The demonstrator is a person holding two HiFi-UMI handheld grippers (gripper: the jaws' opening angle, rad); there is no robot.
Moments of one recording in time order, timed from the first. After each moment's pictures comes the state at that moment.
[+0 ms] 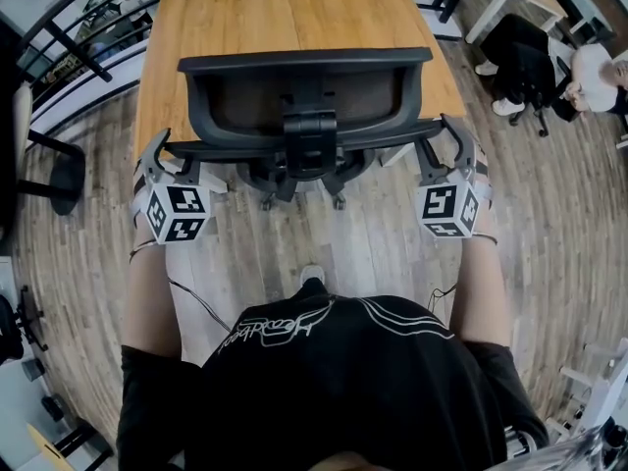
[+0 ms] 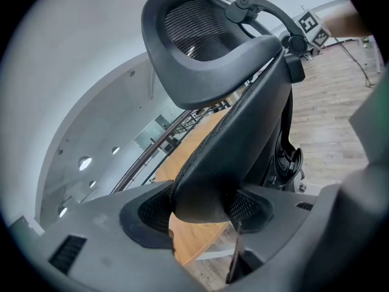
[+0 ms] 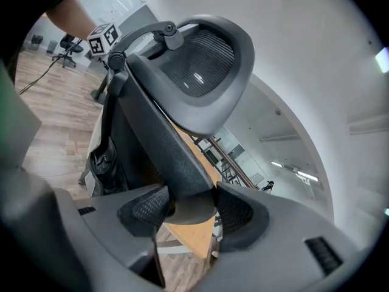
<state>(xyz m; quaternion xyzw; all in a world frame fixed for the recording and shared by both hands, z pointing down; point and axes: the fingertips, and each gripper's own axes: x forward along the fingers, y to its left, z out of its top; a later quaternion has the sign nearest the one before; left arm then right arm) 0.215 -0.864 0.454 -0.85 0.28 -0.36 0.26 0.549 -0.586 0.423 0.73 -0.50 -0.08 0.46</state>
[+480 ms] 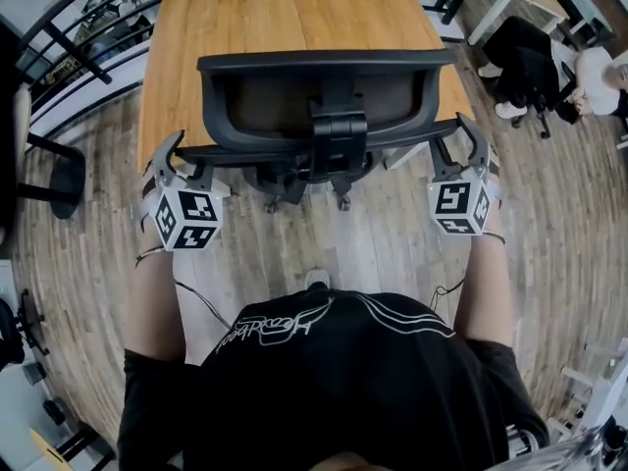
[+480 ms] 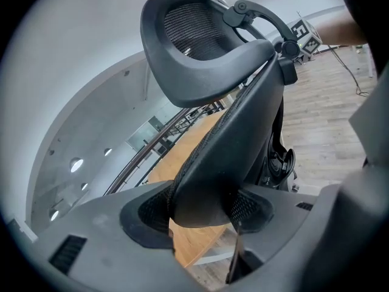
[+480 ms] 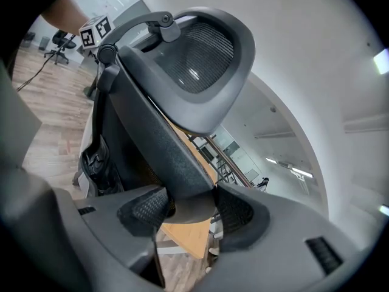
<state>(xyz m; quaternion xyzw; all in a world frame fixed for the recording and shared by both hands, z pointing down) 0.216 -0.859 0.459 -0.86 0.24 -0.36 0.26 0.557 -0.595 0.426 0.75 -0.48 -0.08 0.46</state>
